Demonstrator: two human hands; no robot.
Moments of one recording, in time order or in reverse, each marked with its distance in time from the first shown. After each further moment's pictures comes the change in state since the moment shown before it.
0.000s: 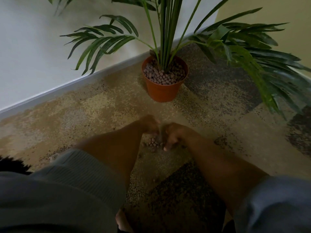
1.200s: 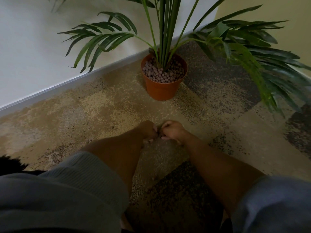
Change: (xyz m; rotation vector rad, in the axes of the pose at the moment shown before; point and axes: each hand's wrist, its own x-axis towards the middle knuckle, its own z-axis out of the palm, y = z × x) left_hand 0.003 -0.021 0.029 0.009 0.053 -0.024; right_hand 0.023 0.006 0.030 1.123 0.276 0.038
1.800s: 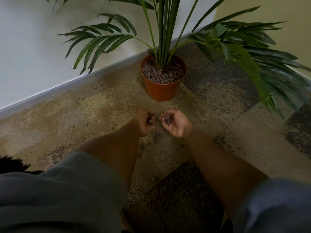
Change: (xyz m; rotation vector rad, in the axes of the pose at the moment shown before) left_hand -0.009 0.026 -0.032 -1.639 -0.162 -0.295; right_hand -0.004 -0.031 -0.017 0.974 -0.223 0.104
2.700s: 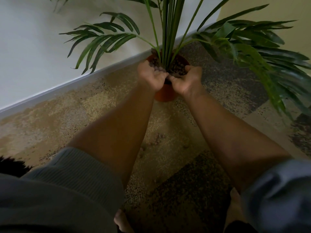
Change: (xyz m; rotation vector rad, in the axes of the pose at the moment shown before) left_hand -0.034 0.090 0.101 -0.464 -0.320 0.437; right_hand -0.011 -0.104 0.091 0.448 -0.134 -0.305
